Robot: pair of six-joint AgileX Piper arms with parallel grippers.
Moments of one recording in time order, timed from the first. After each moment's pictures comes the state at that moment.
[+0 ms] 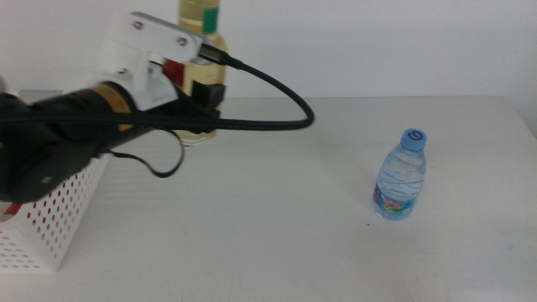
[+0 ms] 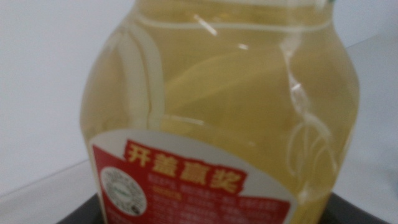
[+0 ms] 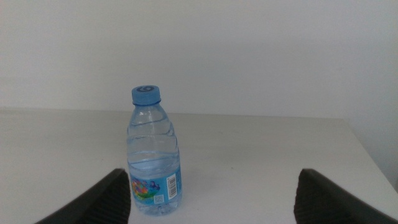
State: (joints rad) left arm -0.41 1.34 -0.86 0.44 -0.12 -0.35; right arm 0.14 -0.01 0.03 -0.07 0.08 0.12
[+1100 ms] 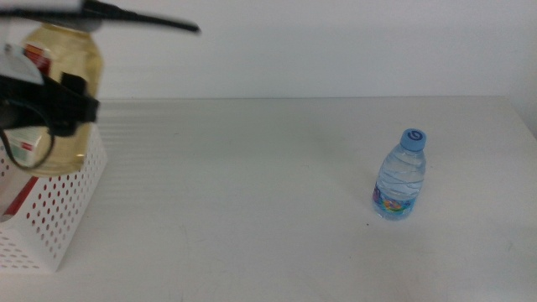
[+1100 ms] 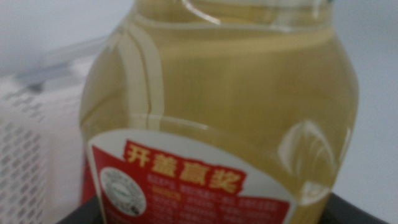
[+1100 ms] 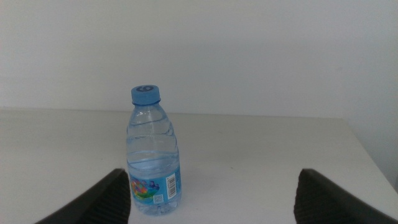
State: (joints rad) left arm -0.28 1.11 -1.08 0.24 0.77 -0.12; right arm 0.14 -0.01 0.03 -0.07 0.08 0.12
